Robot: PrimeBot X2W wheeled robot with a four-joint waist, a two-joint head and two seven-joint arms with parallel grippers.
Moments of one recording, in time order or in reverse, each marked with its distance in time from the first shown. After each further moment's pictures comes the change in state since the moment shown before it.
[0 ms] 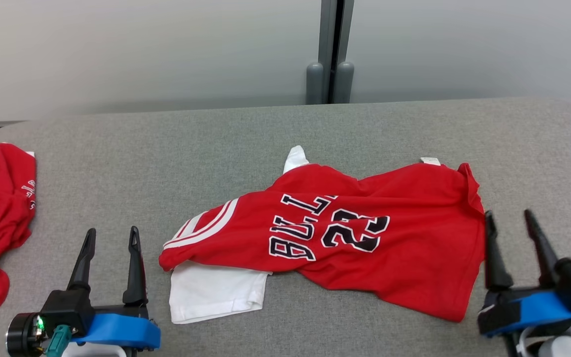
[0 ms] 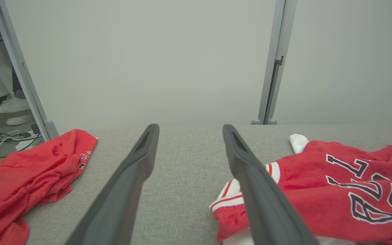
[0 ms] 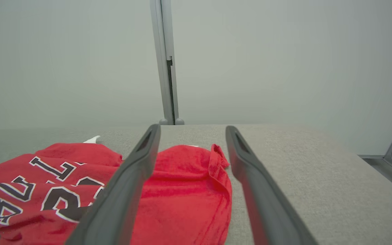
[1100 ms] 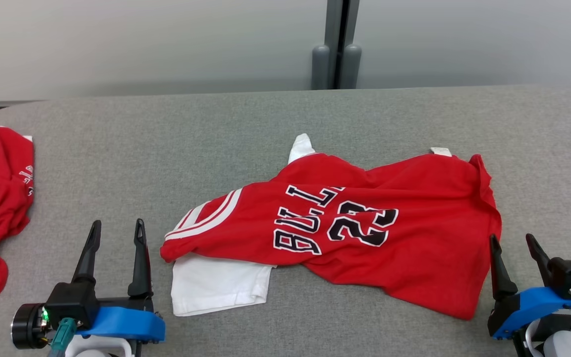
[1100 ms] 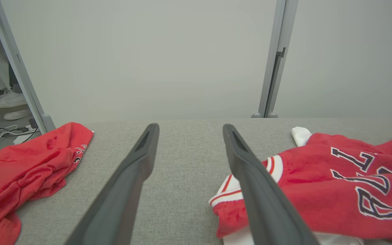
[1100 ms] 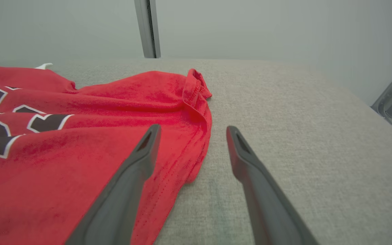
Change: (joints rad) left arm -0.012 0.000 -0.017 -0.003 0.000 0.005 0.000; right arm -0.095 -0.037 -0.034 0.317 -0.060 0.000 0.000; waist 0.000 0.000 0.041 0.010
